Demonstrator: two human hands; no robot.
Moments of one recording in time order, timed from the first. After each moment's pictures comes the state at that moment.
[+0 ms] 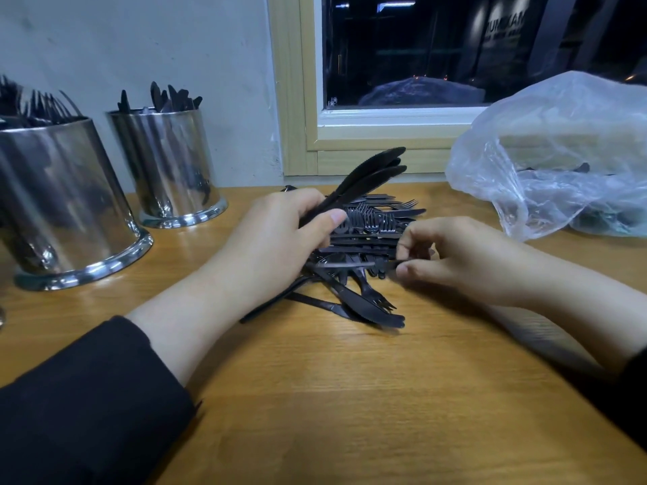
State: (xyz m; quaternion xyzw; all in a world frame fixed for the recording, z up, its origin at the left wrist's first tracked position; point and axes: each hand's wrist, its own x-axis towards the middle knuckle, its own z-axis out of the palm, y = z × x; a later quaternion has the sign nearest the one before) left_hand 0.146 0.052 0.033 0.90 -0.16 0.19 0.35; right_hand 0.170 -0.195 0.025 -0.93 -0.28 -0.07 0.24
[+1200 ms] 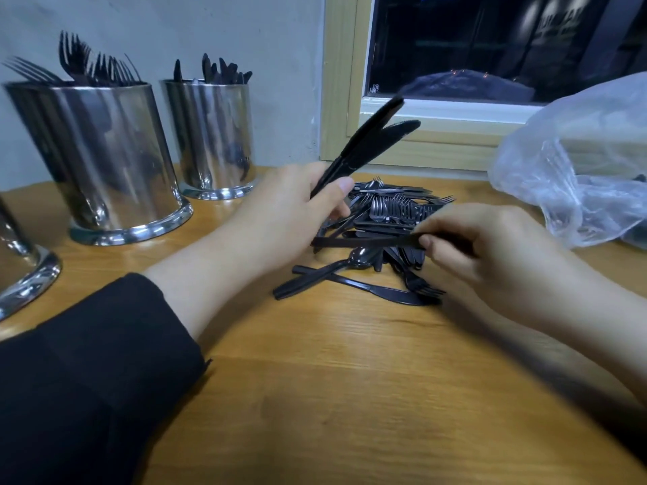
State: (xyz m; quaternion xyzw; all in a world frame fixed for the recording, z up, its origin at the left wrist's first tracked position) left_hand 0.136 0.082 0.038 0.91 -0.11 0.20 0.35; right_hand 0.138 -0.161 0.030 -0.91 -0.30 -0.20 0.21
